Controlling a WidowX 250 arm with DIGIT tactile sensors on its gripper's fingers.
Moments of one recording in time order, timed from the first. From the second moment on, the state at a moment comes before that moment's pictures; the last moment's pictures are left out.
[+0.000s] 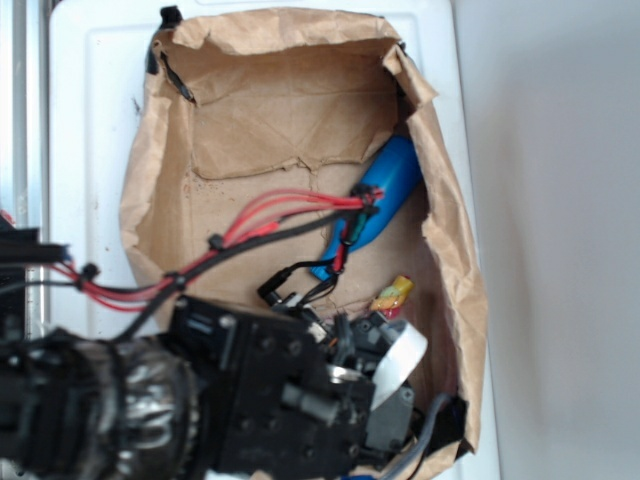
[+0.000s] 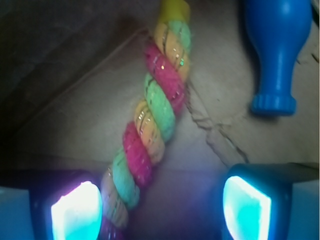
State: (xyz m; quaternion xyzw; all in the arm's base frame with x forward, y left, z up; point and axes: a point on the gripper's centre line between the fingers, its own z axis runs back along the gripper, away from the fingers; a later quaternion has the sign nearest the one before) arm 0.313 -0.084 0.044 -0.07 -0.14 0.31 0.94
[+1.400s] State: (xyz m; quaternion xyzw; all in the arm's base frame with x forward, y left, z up) arm 0.357 0.009 0.055 -0.07 -0.15 0.38 0.91
